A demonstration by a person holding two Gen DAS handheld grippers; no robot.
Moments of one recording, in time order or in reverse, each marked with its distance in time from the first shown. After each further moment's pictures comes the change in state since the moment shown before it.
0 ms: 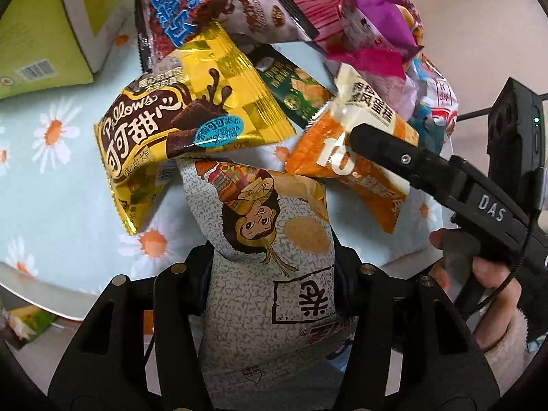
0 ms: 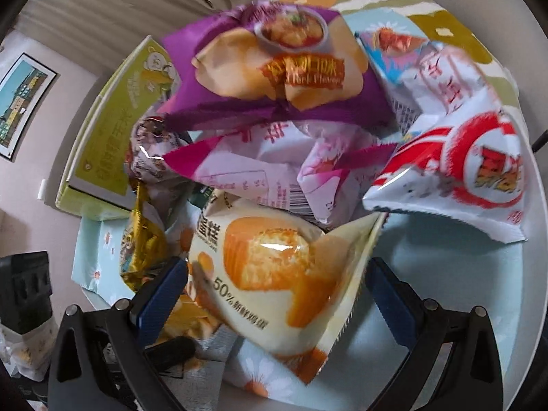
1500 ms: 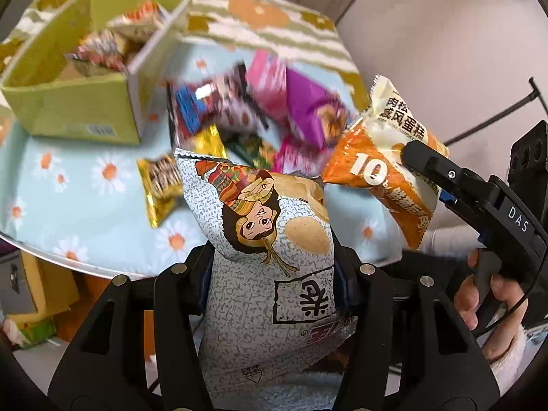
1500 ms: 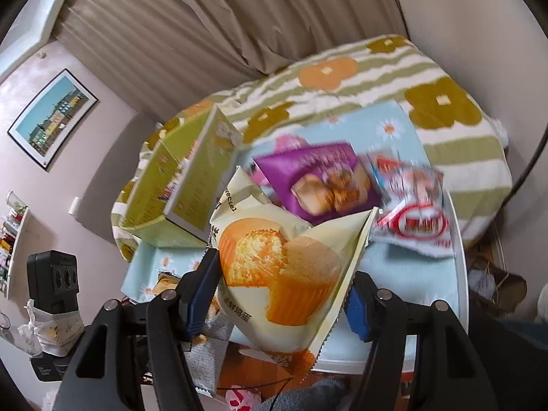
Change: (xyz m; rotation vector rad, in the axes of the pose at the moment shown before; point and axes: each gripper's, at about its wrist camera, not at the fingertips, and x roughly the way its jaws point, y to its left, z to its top) left arm -0.131 -0.033 -0.028 0.018 -0.263 -0.003; right arm -0.144 0.046 -0.010 -0.071 -0.245 0.084
